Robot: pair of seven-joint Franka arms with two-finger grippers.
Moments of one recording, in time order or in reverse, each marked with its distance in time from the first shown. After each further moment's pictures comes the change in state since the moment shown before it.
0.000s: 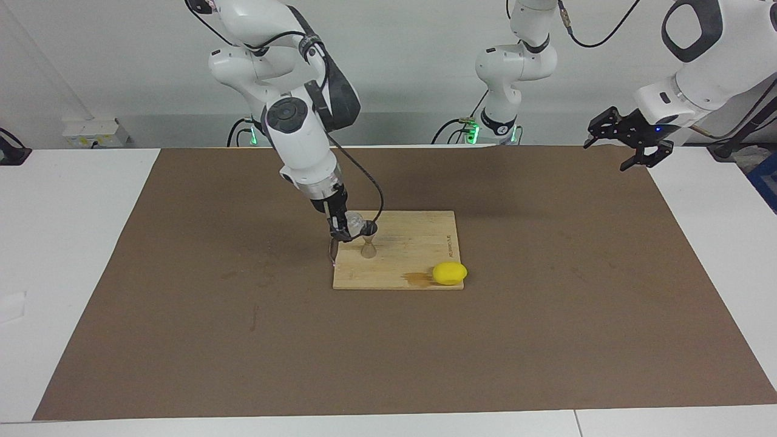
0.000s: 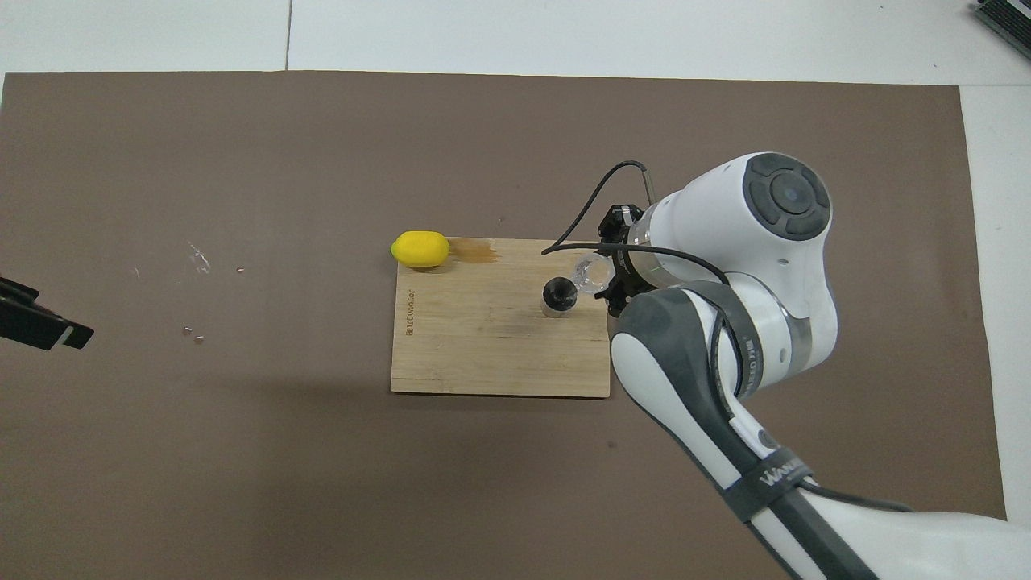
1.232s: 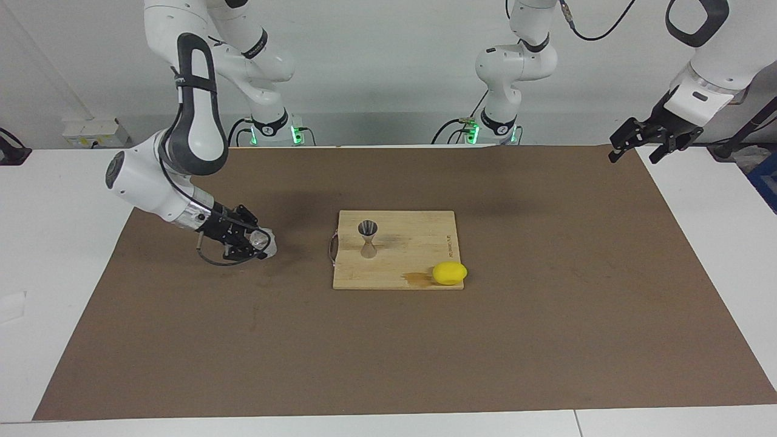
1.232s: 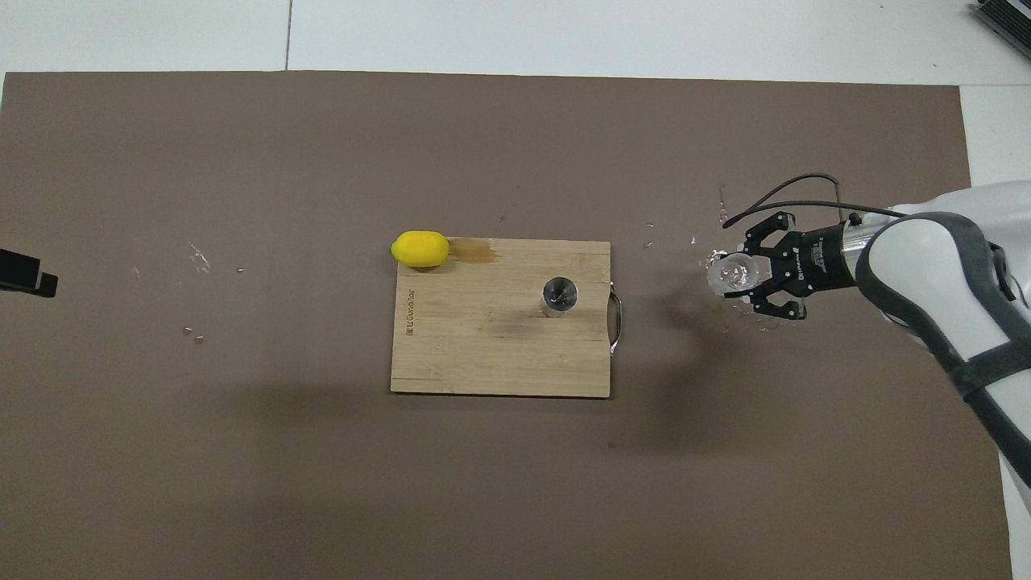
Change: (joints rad) left arm 0.002 -0.038 0.007 0.006 0.088 0.163 -0.472; right arm -0.482 -0.011 -0.004 -0.212 0.408 -0.056 -0.692
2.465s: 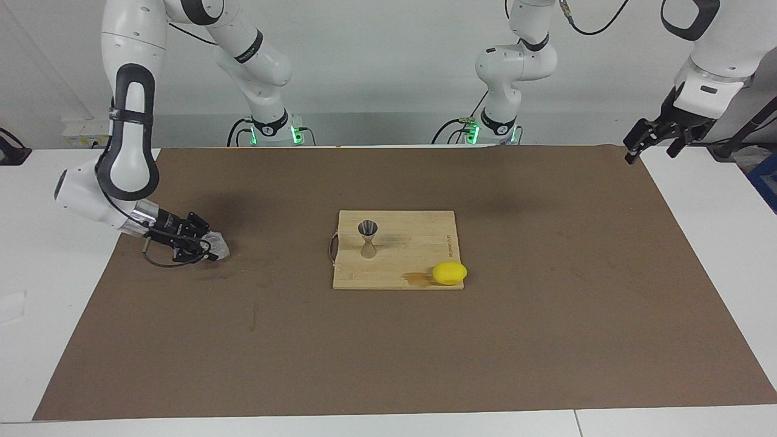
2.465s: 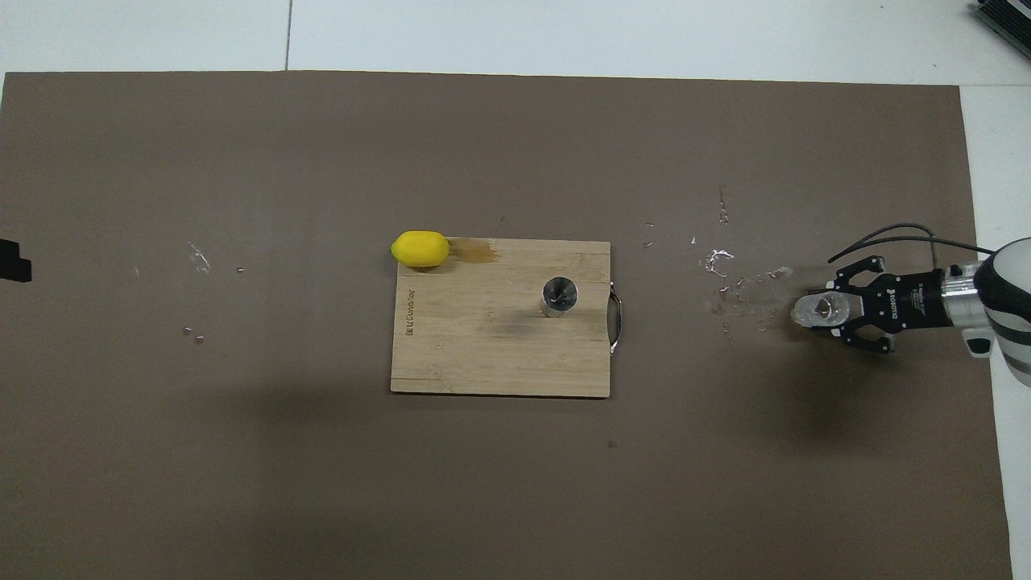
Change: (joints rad) left arm -0.002 -0.050 -0.037 -0.084 0.117 0.102 -0.139; right arm -0.260 0.120 0.000 -0.006 0.000 -0.060 -0.298
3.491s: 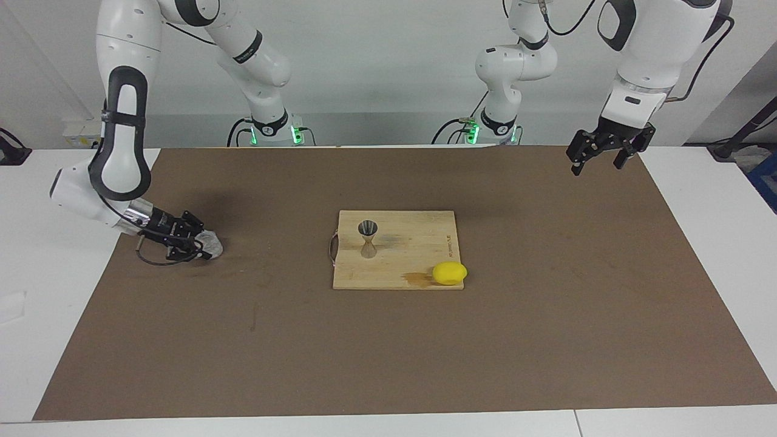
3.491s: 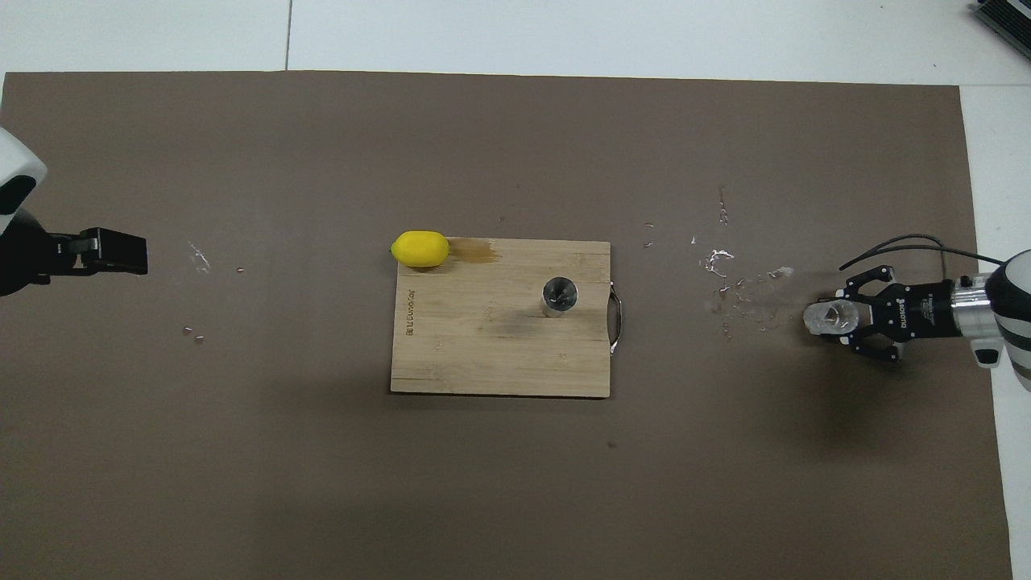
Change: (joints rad) left arm -0.003 -0.034 -0.160 -0.074 0.000 0.079 -0.155; right arm -0.035 0.010 0.000 -0.017 0.000 0.003 -0.026
